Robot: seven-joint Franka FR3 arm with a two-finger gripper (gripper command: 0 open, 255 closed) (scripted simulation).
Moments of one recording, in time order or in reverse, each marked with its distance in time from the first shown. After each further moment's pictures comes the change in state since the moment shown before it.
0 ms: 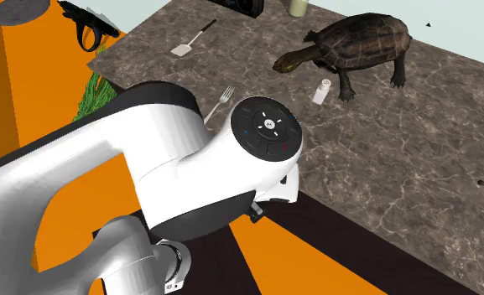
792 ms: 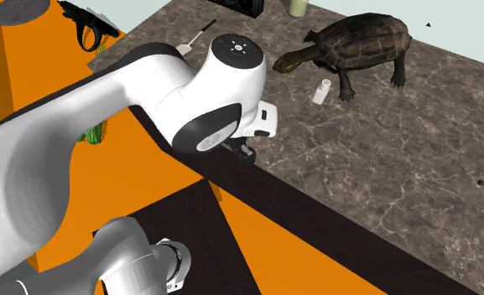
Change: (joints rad) arm 0.080 0.168 0.211 0.041 0.103 0.191 0.176
